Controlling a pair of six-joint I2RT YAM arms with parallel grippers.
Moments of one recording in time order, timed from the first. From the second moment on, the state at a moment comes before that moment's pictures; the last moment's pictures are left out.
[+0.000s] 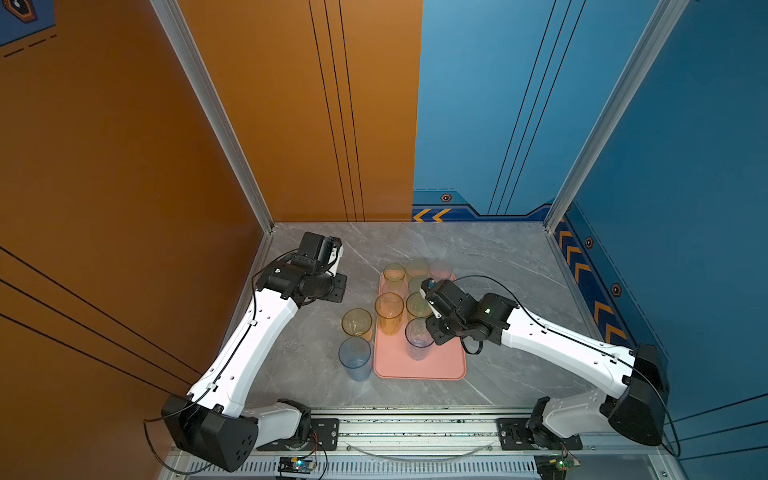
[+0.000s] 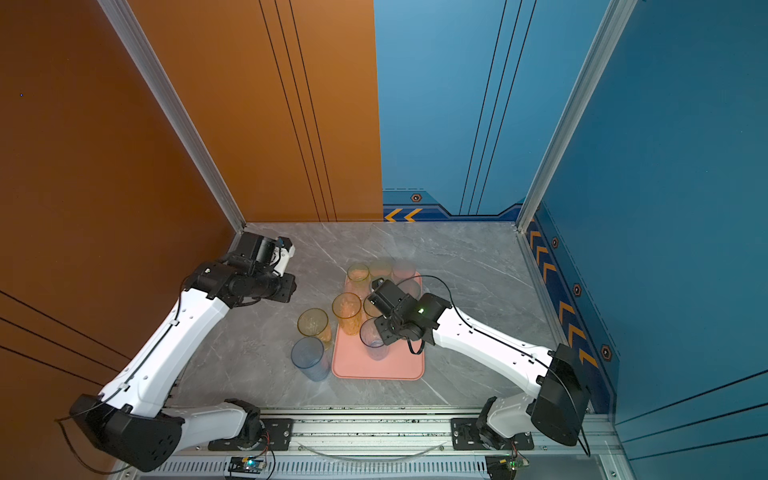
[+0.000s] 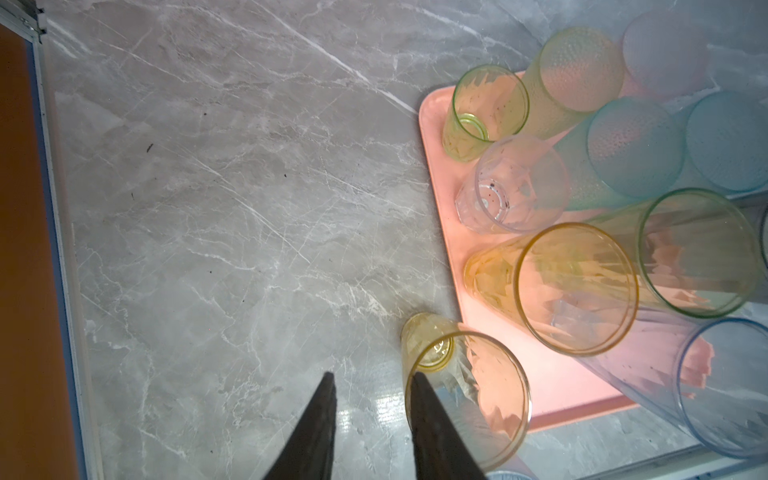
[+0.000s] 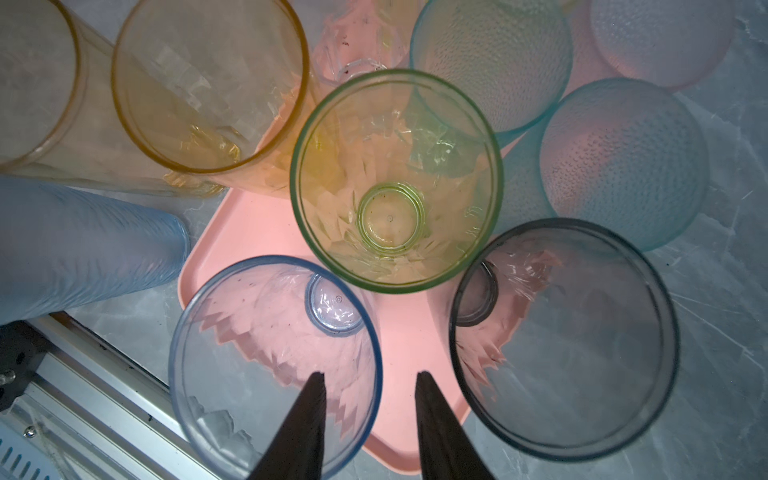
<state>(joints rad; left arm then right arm) -0.33 1.27 1.38 -1.11 -0.05 -0.09 0.92 1.39 1.19 -0.85 0.15 0.36</state>
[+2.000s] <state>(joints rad) -0.39 1.40 1.22 -1.15 0.00 -0.17 0.75 1.19 1.24 -0.78 0.02 0.26</state>
